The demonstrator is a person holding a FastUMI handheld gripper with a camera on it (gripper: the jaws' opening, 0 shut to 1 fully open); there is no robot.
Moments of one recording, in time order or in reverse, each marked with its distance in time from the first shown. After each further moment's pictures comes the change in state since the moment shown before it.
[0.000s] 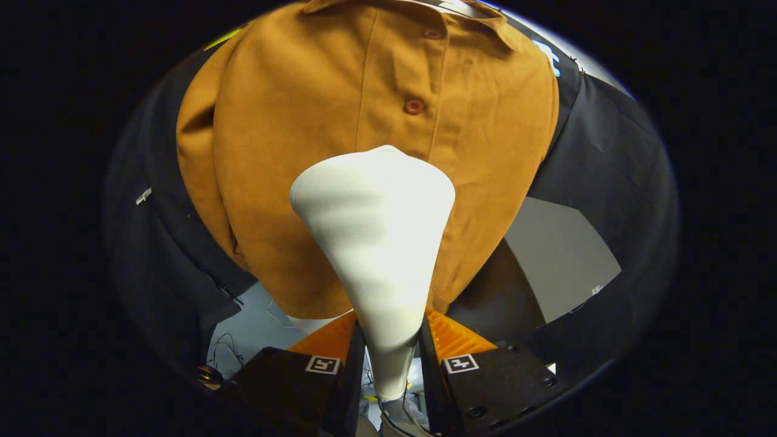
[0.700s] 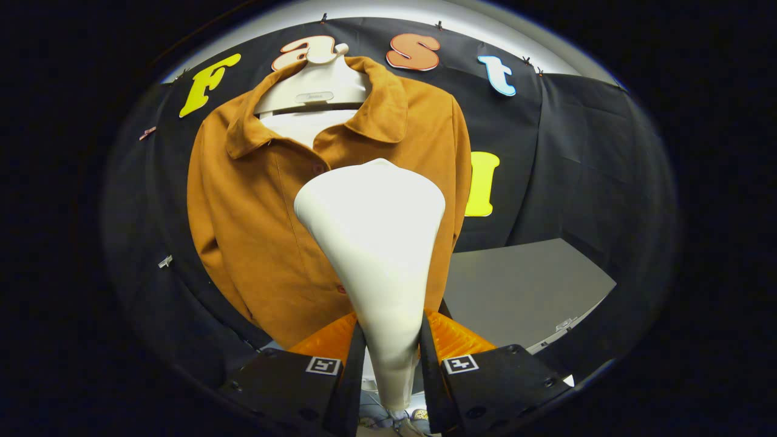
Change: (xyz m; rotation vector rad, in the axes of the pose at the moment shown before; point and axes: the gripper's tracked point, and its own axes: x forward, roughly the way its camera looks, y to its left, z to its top) arm -0.066 -0.090 0.093 0.134 -0.280 0.087
